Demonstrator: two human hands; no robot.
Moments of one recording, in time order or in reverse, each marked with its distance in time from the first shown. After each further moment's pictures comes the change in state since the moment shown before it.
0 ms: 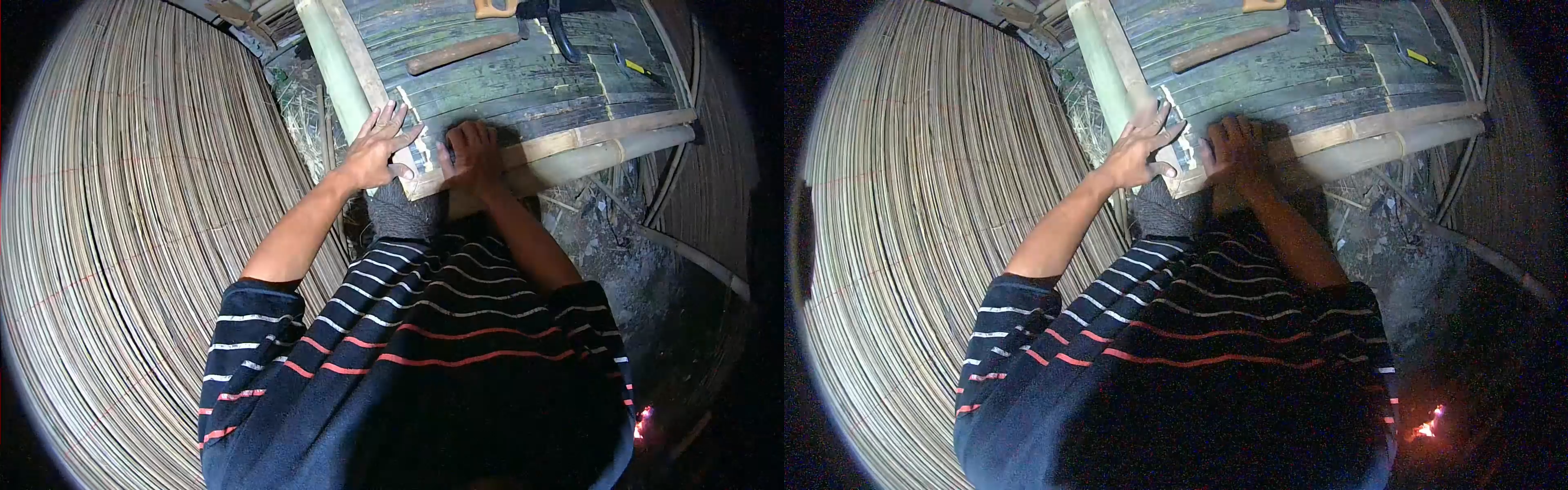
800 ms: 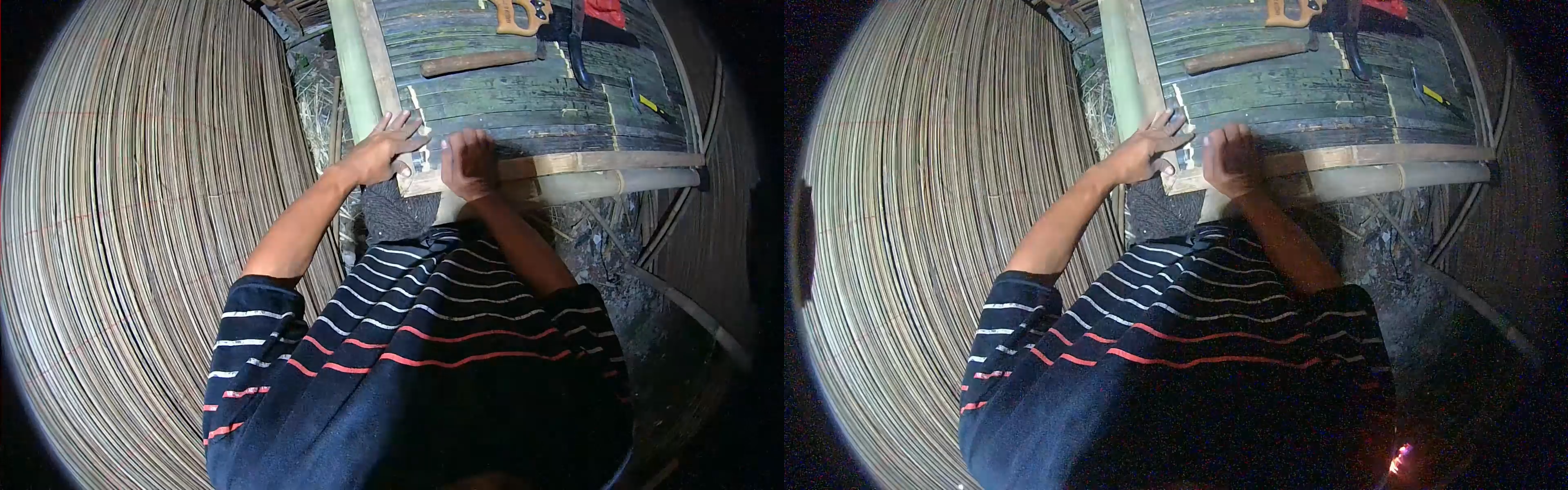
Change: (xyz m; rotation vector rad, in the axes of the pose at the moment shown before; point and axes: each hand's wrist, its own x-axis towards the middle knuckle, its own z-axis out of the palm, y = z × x) left_hand -0.002 0.008 0.011 -0.013 -0.066 0.000; right_hand 0.002 0.005 -0.001 0.131 0.083 -0.158
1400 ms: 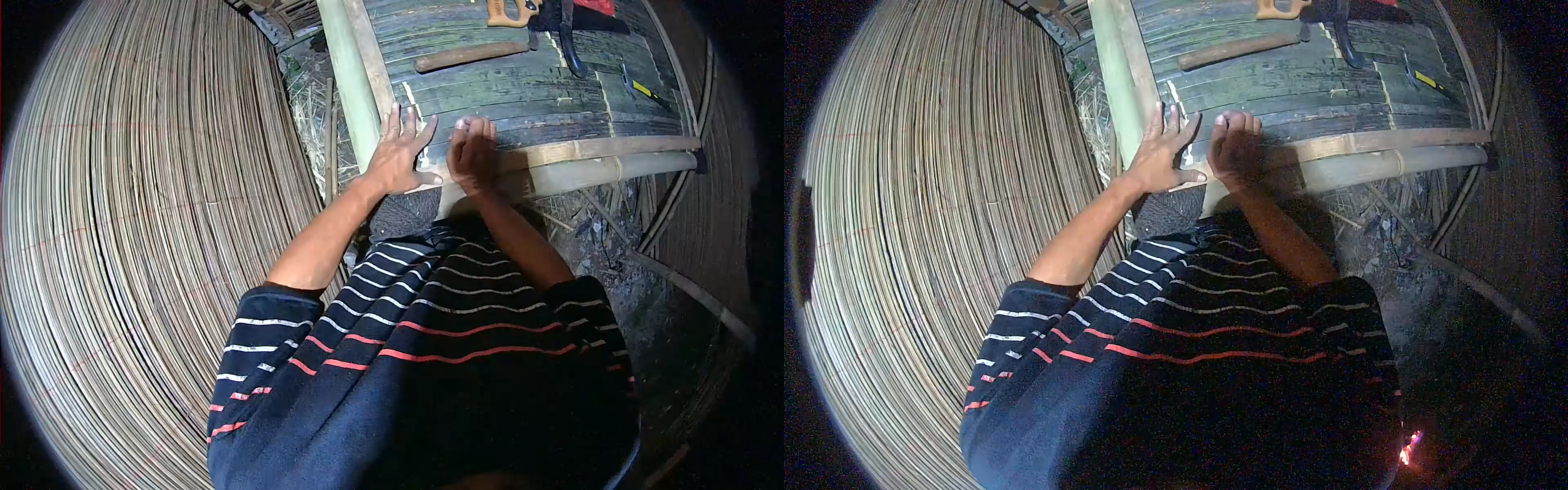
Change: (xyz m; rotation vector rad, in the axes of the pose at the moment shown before) left_hand 0.012 0.042 0.026 0.012 0.182 -0.201; right_hand -0.009 0.011 0.026 -0.155 0.174 0.147
